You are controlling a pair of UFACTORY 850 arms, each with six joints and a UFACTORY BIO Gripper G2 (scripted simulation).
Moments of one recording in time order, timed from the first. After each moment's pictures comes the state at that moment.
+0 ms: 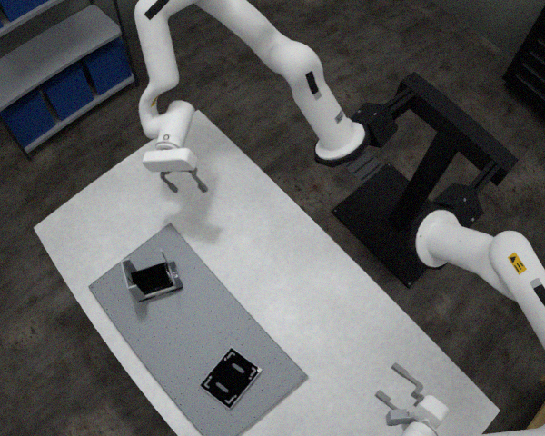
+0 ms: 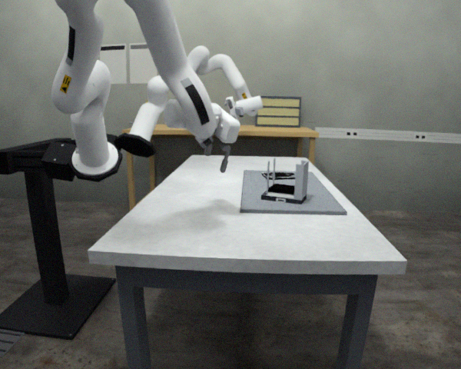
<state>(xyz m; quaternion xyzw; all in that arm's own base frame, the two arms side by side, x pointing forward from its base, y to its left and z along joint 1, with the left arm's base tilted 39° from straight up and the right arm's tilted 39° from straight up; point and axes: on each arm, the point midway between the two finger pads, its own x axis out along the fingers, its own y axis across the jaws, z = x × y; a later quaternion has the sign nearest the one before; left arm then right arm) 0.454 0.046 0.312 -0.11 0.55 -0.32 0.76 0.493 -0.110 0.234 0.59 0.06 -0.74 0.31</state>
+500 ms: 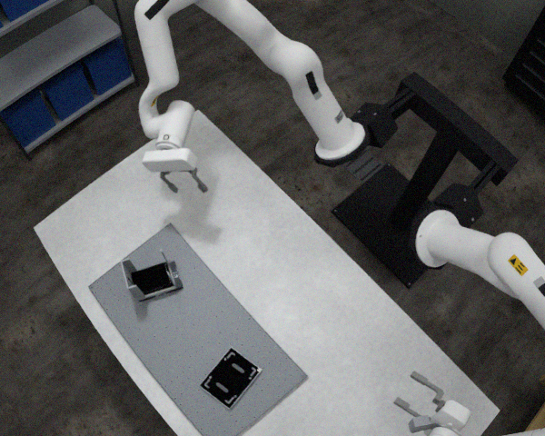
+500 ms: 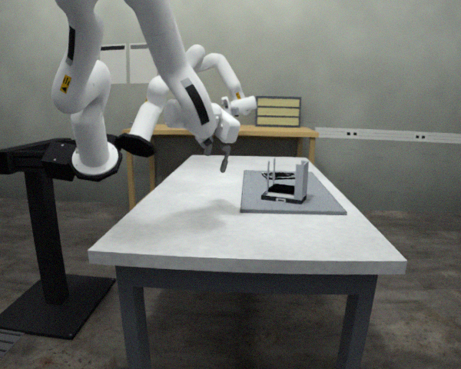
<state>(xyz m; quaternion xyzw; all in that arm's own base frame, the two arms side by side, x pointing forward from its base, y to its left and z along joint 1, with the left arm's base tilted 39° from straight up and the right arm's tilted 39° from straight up) 0.427 0.088 0.339 -0.13 0.52 -0.30 0.79 0.493 -0.110 0.234 0.59 0.06 -0.74 0.31</state>
